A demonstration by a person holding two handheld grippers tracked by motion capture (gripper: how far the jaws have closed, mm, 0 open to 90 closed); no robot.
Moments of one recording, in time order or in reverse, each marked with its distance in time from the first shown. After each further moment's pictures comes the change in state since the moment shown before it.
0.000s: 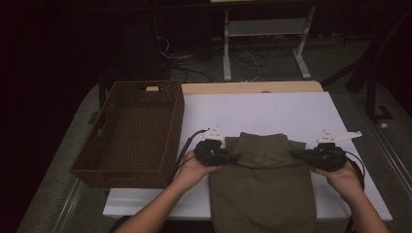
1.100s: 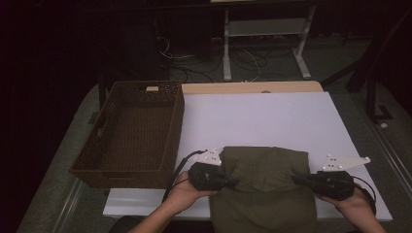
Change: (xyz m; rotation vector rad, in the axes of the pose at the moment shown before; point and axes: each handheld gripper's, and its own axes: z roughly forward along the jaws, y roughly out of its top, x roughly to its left) left arm -0.048 -0.032 -0.020 0.051 -0.106 0.018; right arm 0.050 -0.034 -0.027 0.029 0.095 -0.064
